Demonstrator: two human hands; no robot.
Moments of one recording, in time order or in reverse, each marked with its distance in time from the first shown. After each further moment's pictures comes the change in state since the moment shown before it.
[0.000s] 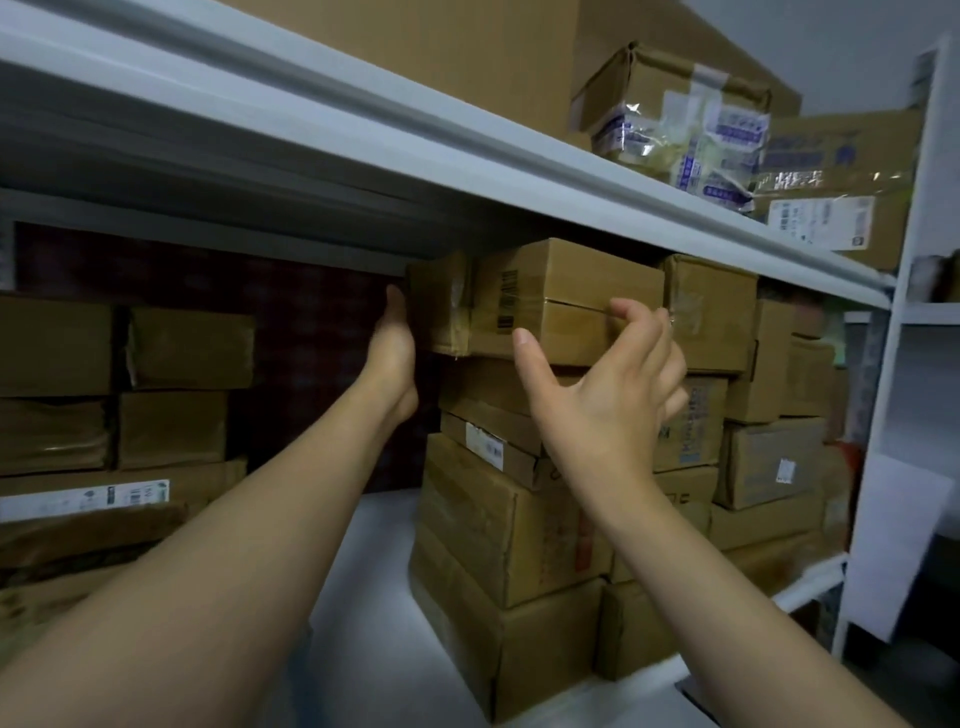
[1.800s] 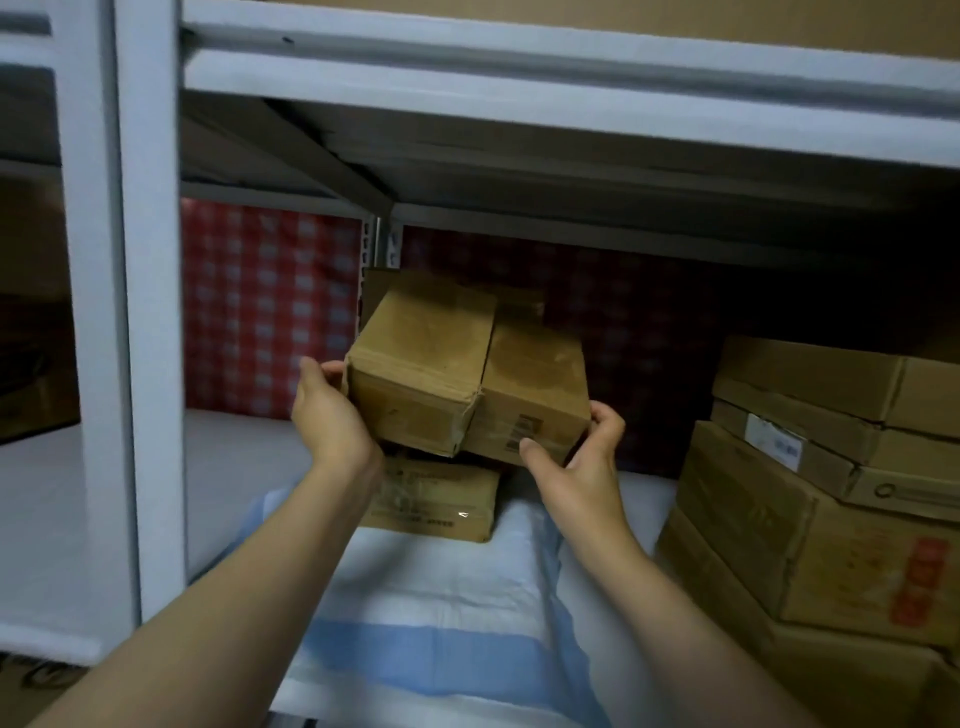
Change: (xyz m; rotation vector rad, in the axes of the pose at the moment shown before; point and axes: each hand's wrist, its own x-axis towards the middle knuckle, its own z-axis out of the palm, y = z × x) left_hand -0.156 0.041 -0.242 -0.108 0.988 0.404; right_hand -0.142 -0.075 0.117 0.937 -0.830 0.244
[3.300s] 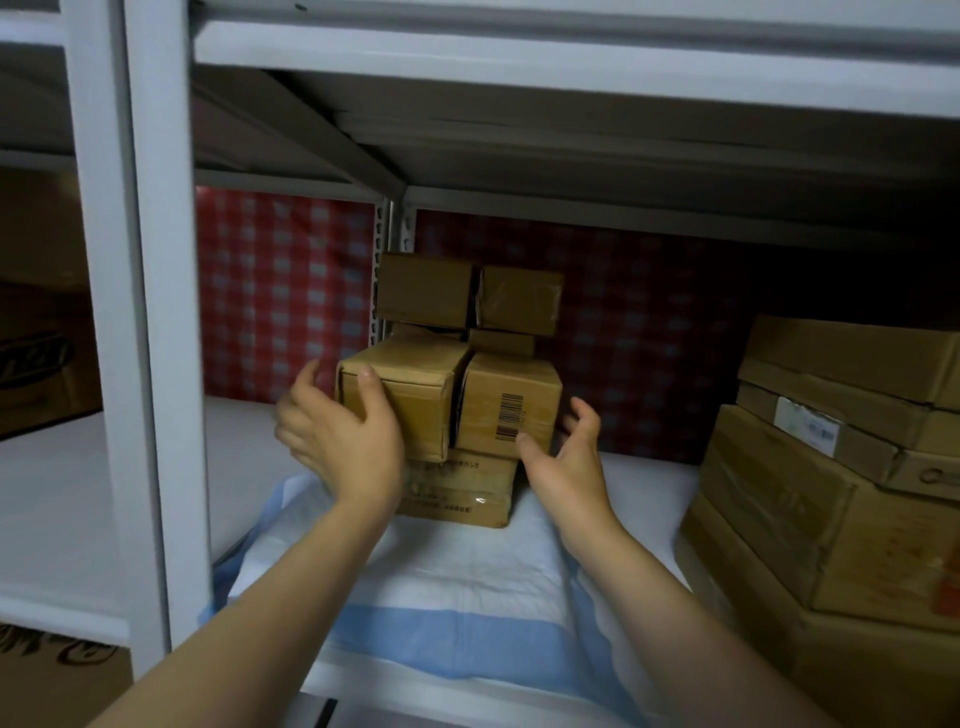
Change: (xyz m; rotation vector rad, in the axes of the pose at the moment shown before) left_hand -0.024 -0.020 -0.022 0.735 0.174 0.521; right_hand 0.011 0.027 0.030 -0.058 -0.010 0.238
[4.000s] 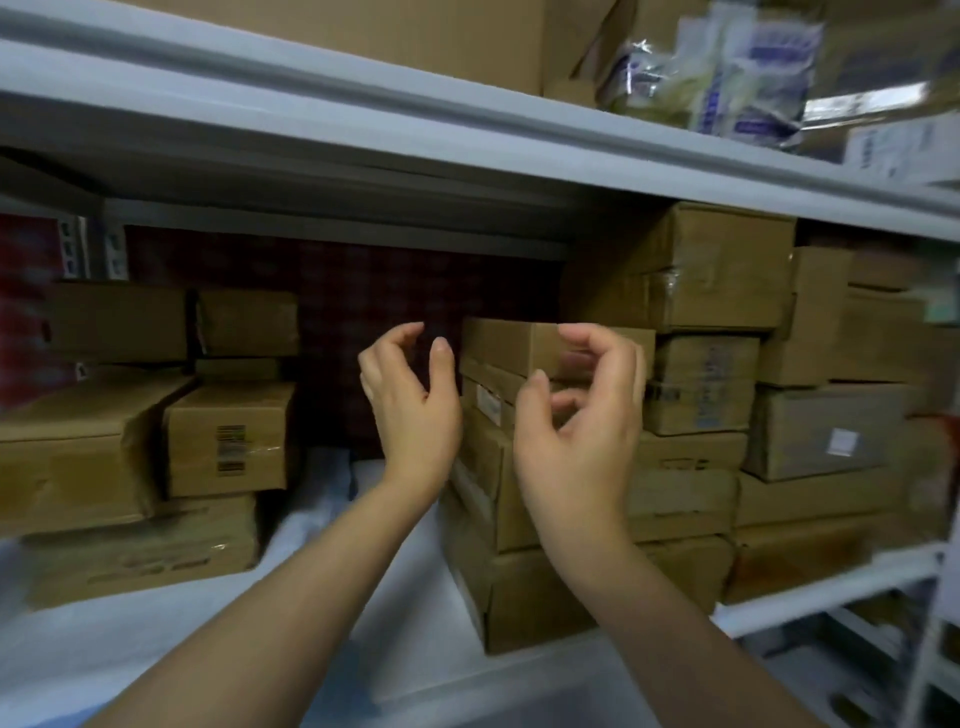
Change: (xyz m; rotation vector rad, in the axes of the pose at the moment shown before) left_hand -0.189 0.144 0.103 -0.484 -0.637 0.286; right_hand -0.095 -0.087 -0.193 -0.278 0.730 -0.676
